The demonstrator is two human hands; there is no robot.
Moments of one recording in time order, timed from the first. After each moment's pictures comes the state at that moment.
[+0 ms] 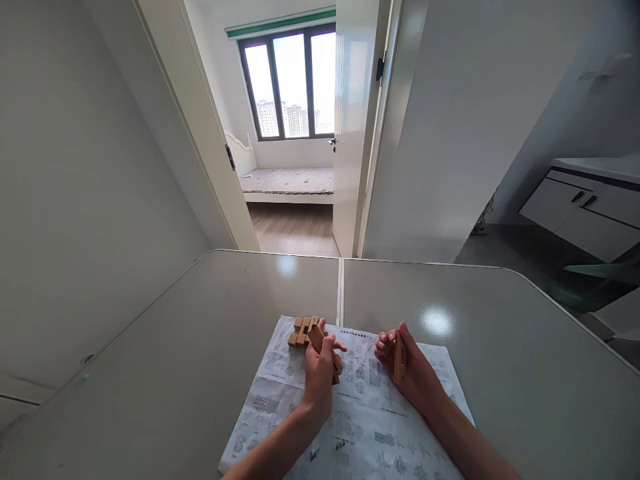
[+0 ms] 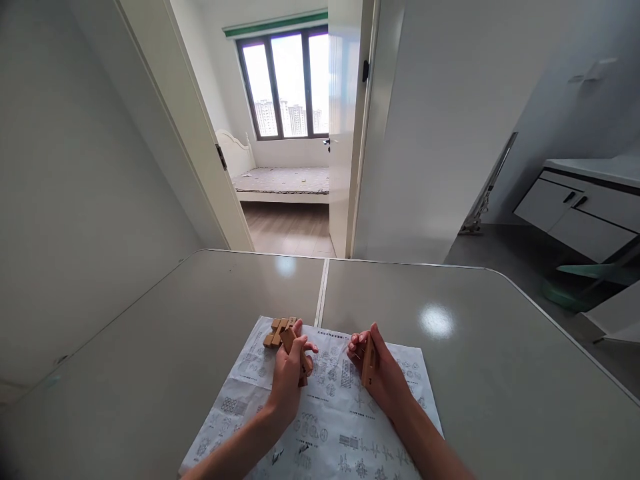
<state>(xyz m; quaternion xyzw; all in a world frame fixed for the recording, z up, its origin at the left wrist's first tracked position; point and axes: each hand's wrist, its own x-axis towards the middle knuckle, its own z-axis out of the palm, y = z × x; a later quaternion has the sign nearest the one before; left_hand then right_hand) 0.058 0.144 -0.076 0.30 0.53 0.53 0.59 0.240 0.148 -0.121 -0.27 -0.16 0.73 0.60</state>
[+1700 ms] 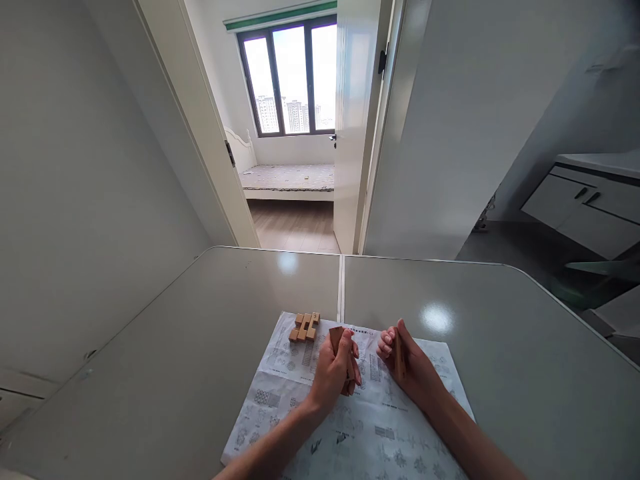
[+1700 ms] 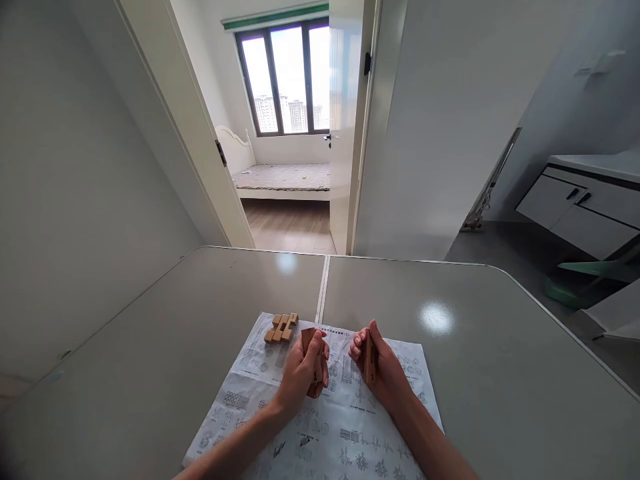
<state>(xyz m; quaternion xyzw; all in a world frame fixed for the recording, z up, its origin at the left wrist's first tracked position) 0.066 0.141 -0.087 0.45 0.42 0.46 0.64 0.238 0.147 -0.125 -0.26 -0.14 0.75 0.59</state>
